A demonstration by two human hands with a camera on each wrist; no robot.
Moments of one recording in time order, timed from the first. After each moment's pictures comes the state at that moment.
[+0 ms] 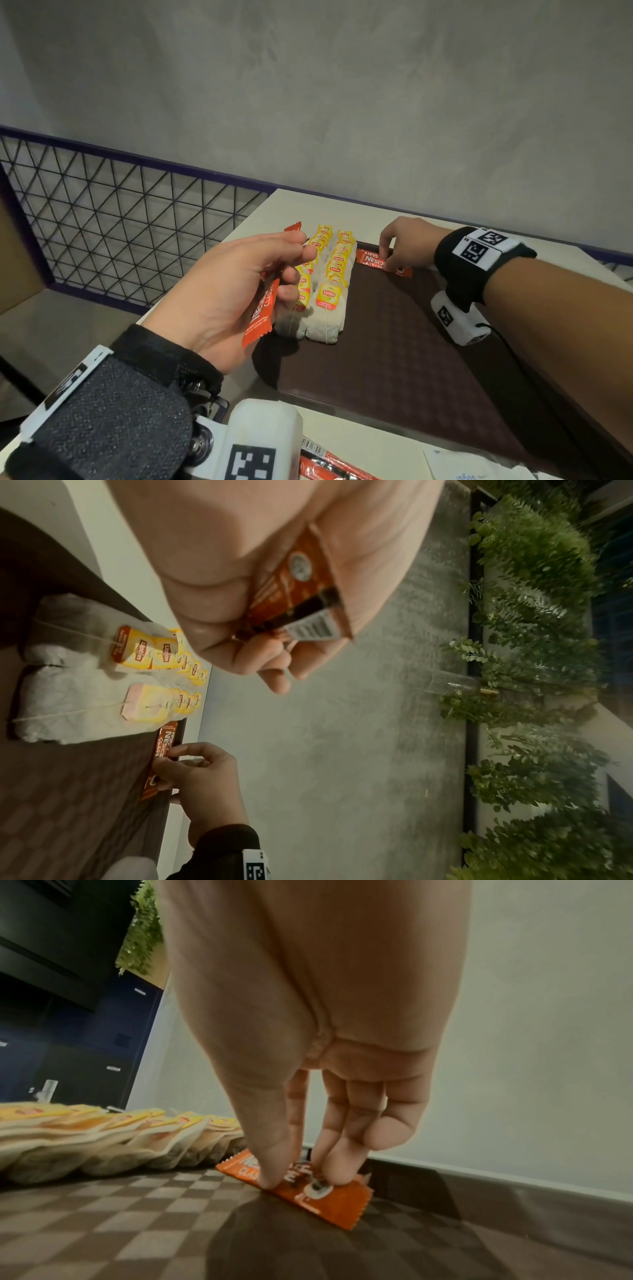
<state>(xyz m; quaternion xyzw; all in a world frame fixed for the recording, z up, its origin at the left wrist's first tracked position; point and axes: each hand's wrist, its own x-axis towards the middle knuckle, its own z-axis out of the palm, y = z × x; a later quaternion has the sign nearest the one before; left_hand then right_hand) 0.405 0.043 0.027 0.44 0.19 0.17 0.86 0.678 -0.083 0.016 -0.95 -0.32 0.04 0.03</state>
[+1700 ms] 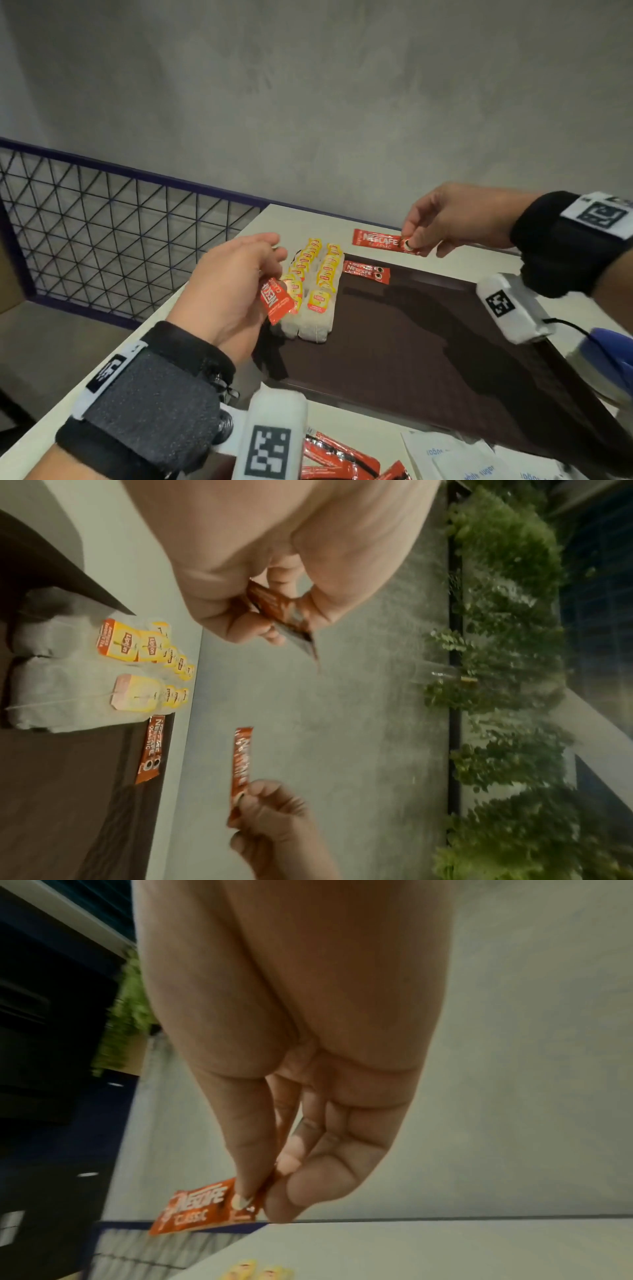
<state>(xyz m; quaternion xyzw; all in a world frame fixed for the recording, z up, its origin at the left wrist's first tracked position) 0.398 0.032 0.033 0.45 0.21 0.28 0.83 0.600 -0.149 0.122 -0.91 -0.29 0.15 0.26</state>
